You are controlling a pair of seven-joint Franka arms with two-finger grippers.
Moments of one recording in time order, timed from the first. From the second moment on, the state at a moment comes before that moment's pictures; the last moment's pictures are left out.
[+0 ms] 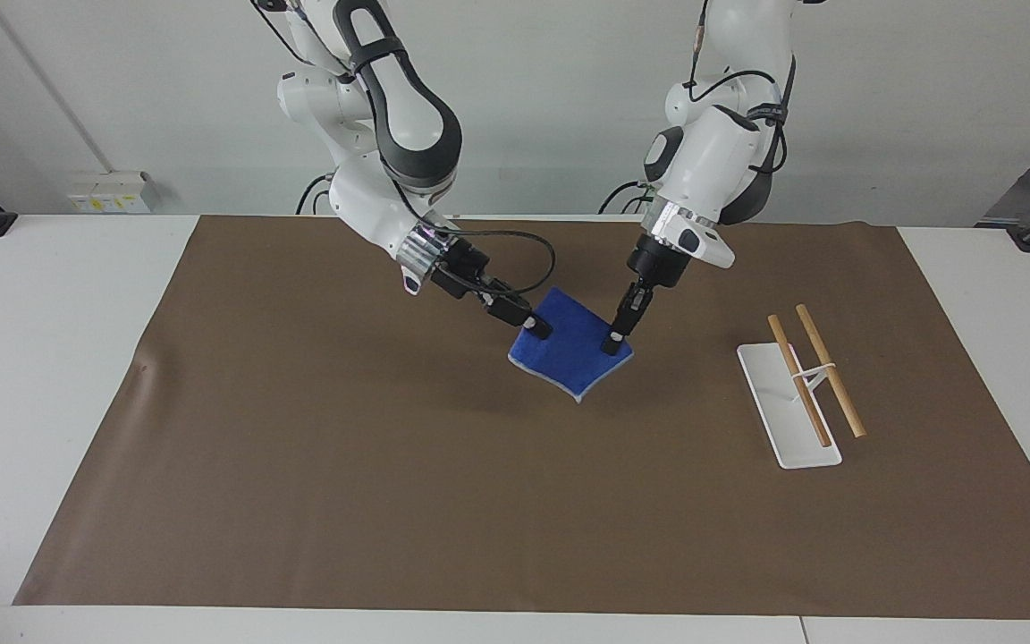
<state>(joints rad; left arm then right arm) 0.15 0.04 -0.57 -2.14 -0.41 2.85 -1.07 0.15 0.15 0.36 -1.99 1.58 2.80 0.21</state>
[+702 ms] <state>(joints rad) 0.17 0.07 -0.28 -2.14 -0.41 2.85 -0.82 0.01 0.17 0.35 -2.09 0.83 2.87 -0.02</state>
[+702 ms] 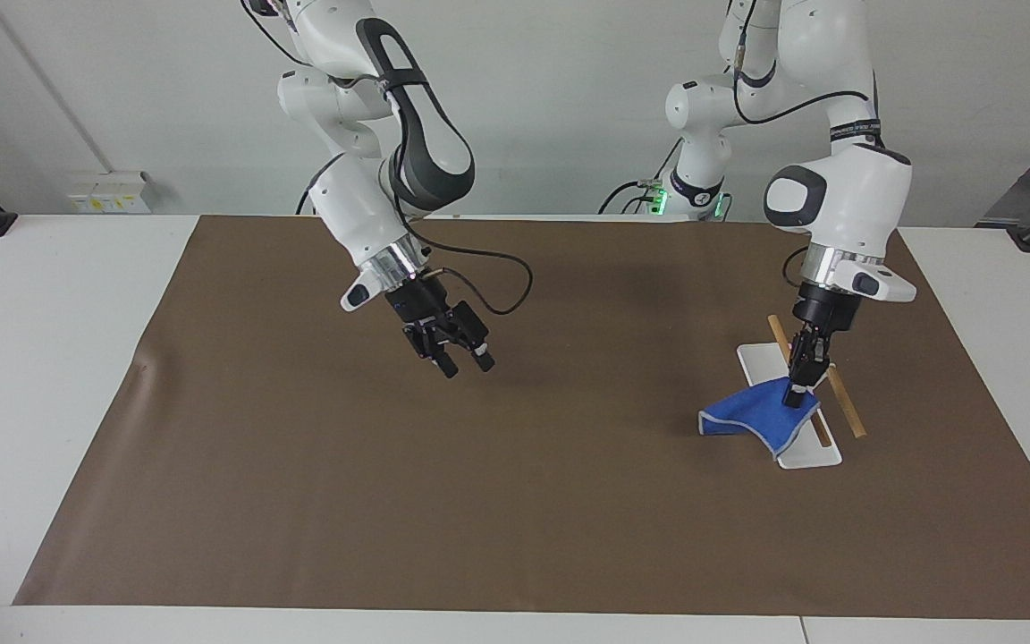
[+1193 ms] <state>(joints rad) 0.18 0.07 -0.16 -2.14 -0.41 2.85 -0.78 -0.11 0.17 0.33 -2.09 0.40 2.72 -0.02</state>
